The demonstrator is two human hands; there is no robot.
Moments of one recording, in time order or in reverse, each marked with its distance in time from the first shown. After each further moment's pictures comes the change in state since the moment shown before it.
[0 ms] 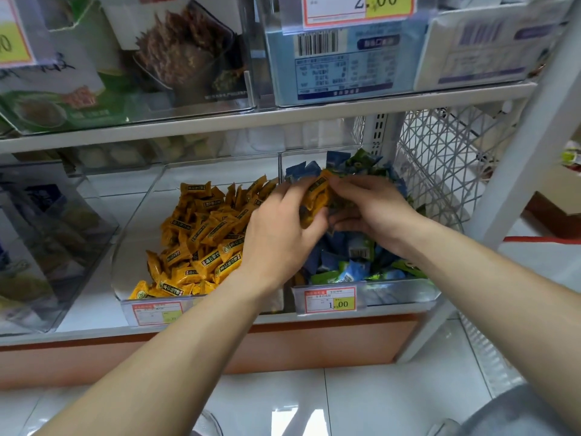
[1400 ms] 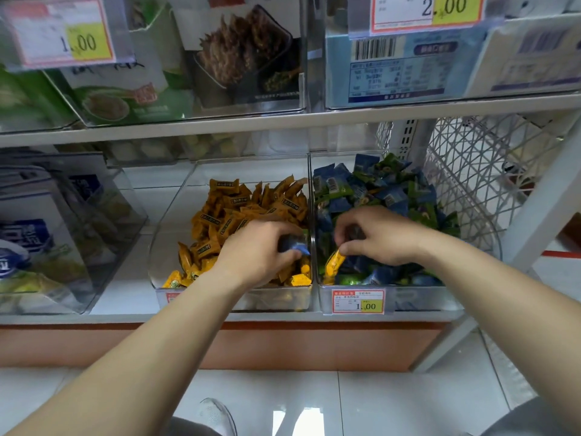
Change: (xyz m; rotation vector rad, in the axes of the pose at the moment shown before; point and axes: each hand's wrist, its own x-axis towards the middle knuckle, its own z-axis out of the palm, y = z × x) left_hand -0.019 -0.077 -0.038 0.225 -0.432 -0.060; right_hand 0.004 0.007 0.017 -1.147 -0.354 -0.093
